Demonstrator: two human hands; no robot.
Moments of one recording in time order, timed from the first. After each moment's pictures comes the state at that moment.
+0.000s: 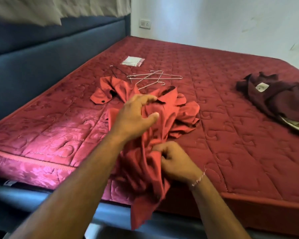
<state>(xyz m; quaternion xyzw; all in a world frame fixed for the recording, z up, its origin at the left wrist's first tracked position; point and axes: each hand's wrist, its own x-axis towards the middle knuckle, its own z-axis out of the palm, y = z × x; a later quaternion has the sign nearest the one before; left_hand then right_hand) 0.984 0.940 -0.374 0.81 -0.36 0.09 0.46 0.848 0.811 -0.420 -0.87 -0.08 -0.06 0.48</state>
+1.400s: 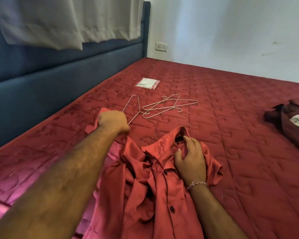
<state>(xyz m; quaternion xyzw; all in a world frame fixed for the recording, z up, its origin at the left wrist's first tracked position) 1.198 0.949 -0.385 1.00 -0.09 0.00 -0.01 1.007 0.740 -0.478 -0.88 0.19 -0.33 0.29</state>
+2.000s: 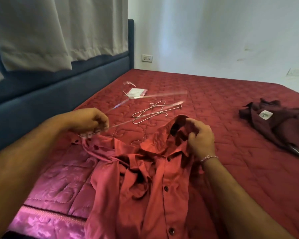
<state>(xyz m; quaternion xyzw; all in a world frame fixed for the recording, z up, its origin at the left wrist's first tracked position) 1.161 1.046 -0.298 0.88 -0.37 -0.18 0.23 0.968 0.687 -0.381 -0.85 0.17 -0.38 0.31</state>
